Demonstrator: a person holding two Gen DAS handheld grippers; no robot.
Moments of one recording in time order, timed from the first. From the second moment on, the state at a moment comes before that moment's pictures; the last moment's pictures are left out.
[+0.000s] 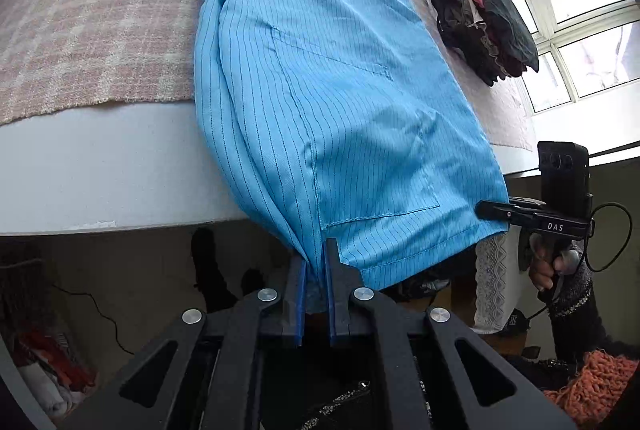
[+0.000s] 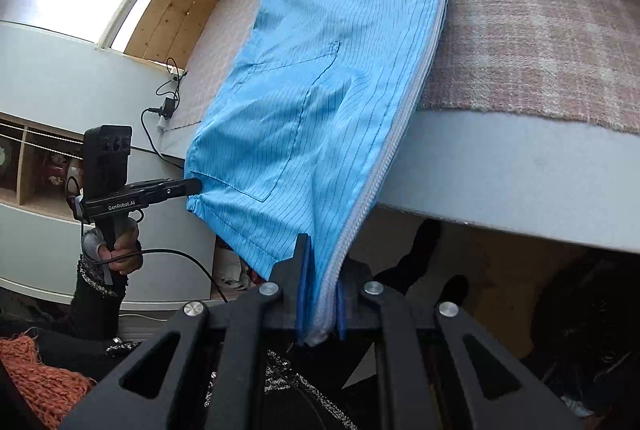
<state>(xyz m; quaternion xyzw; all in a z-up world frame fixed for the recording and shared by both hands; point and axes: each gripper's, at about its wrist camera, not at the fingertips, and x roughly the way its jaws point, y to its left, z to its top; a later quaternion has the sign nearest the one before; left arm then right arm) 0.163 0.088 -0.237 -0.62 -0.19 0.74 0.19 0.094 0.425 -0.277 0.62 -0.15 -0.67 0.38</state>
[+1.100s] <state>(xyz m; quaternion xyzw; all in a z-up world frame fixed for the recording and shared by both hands) -0.138 0.025 -0.213 -0.60 -0.05 0.75 0.25 -0.183 0.387 -0.220 0.63 -0.15 -0.73 0.24</state>
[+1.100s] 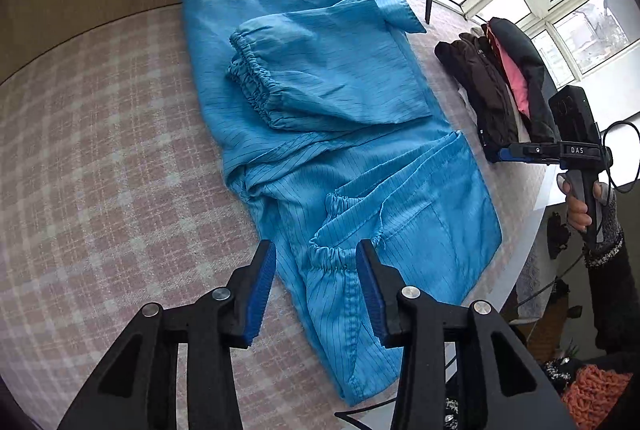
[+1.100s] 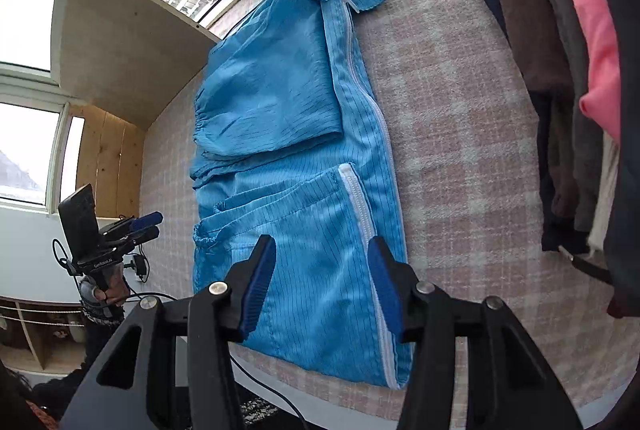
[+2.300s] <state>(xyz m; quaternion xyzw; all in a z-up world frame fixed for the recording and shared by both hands) -0.139 0.085 -0.212 -0.56 0.07 0.79 0.21 -0.167 0.326 -0.231 0.54 0.10 -0.79 0.28</state>
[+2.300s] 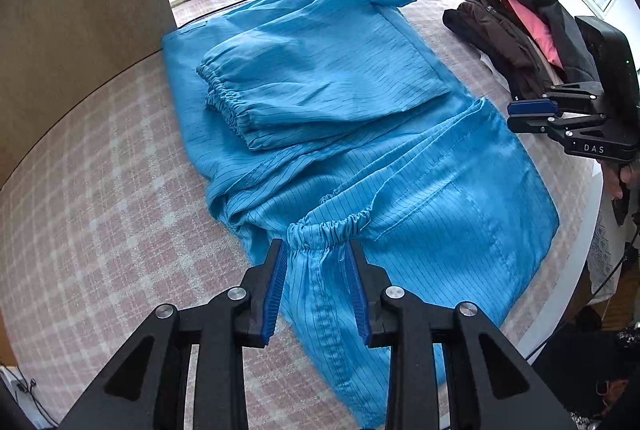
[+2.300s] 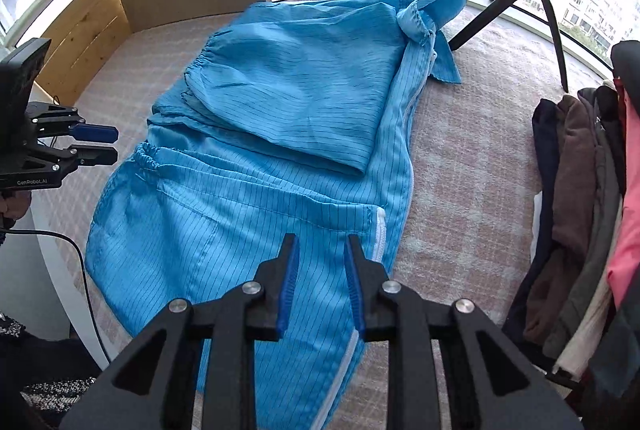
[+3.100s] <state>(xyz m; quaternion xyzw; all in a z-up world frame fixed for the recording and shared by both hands) -0.299 0.008 -0.194 -0.56 0.01 0.82 0.14 -0.314 0.329 -0.130 0.46 0.05 -0.86 0.20</state>
